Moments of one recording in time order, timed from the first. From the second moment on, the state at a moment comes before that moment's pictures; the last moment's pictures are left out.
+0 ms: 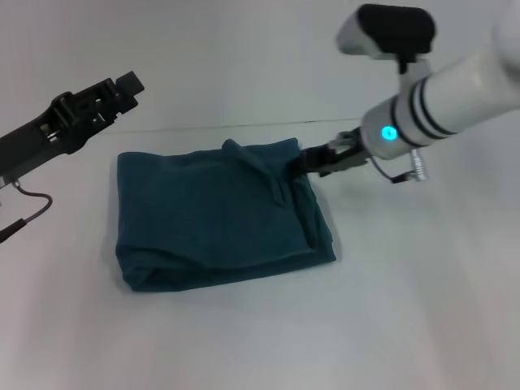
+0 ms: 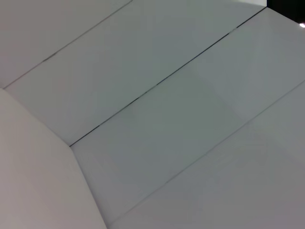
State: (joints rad) left arm -0.61 -2.13 0.40 0.69 1.77 1.51 -2.10; right arm 1.04 2.05 -1.06 -0.55 -2.54 -0.94 2.74
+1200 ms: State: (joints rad) left arm -0.65 -2.14 0.44 0.67 1.75 1.49 -2.09; right arm 1.15 2.08 -1.09 -0.43 -2.71 -0.81 2.85
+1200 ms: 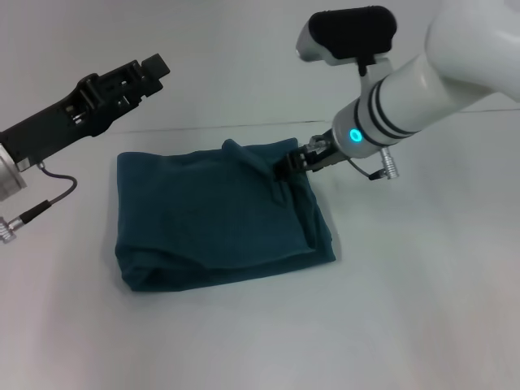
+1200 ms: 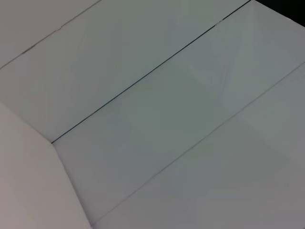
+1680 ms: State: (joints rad) left arm -0.71 -2.16 0.47 0.66 1.75 1.45 -2.08; right arm 1.15 2.09 -1.11 -0.38 -2.73 -0.81 2.83
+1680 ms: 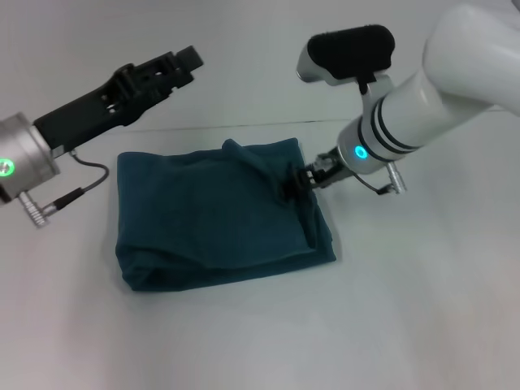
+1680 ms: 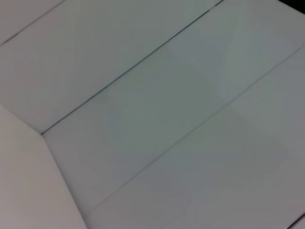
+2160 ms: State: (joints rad) left arm -0.72 -2.16 0.51 0.62 1.73 1.41 -2.06; right arm 1.09 2.08 -1.10 -0.47 -2.67 -0.89 2.80
